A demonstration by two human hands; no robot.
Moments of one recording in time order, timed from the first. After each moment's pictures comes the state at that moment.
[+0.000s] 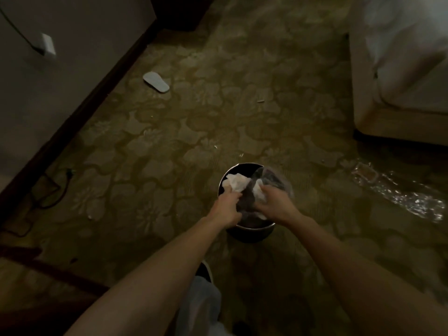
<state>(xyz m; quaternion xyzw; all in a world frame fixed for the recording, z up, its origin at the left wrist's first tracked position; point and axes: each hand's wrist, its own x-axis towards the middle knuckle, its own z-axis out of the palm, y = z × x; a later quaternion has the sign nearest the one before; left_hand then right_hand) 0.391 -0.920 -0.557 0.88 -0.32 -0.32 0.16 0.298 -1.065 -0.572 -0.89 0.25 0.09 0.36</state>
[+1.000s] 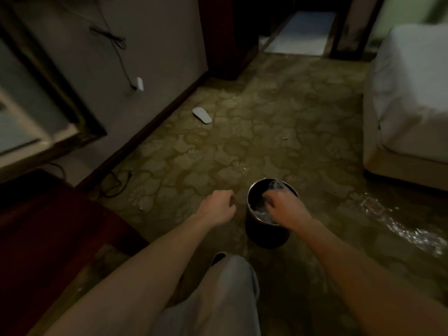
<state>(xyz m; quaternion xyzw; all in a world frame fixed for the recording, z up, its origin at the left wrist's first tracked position) 0.313 -0.767 -0.378 0.93 -0.27 -0.19 0.15 0.225 -0.959 -0.405 -0.98 0.10 0.00 0.20</state>
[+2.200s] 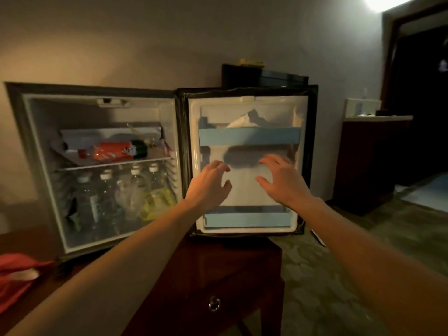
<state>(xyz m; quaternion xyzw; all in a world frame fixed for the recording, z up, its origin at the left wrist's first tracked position) 0.215 -0.368 0.002 0.92 -0.11 0.34 0.15 0.256 -0.580 0.004 -0.88 -0.27 -0.35 0.19</state>
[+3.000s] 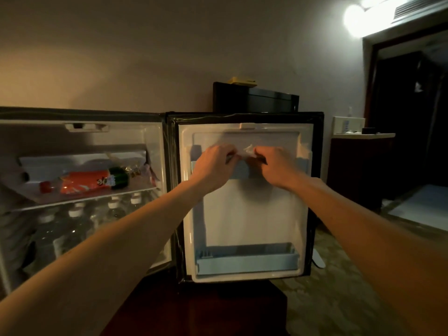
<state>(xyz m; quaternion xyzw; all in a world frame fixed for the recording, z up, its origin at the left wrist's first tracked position) 0.308 -0.366 0.107 0.87 -0.21 0.40 0.22 0.339 -0.550 0.109 -0.87 -0.27 -0.35 0.22</state>
